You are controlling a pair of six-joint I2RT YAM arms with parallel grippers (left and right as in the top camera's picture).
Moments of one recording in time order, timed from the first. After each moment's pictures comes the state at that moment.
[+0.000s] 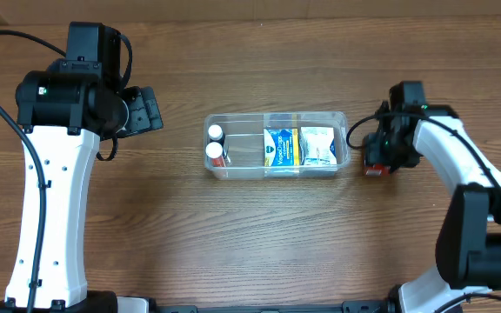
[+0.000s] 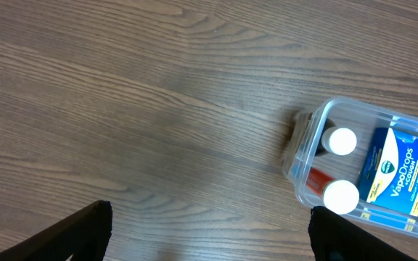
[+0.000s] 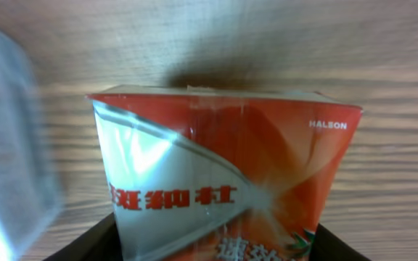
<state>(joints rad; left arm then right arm) -0.08 1.57 1.82 -1.44 -0.11 -0.36 -0.02 1.77 1.22 -0.87 0.00 0.01</state>
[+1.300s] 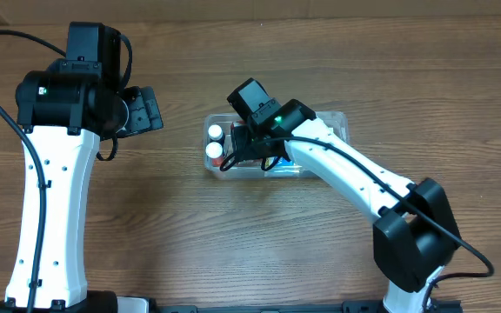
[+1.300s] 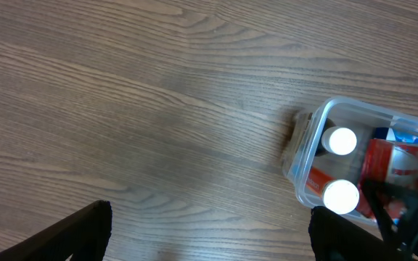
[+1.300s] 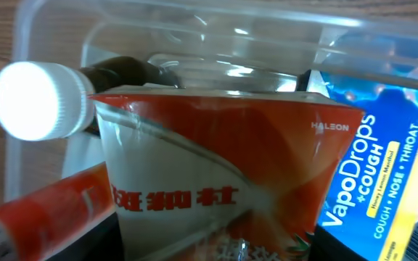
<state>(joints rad) -0.08 1.57 1.82 -1.44 -0.11 -0.36 0.68 1.94 1.57 -0.85 -0.02 0.51</state>
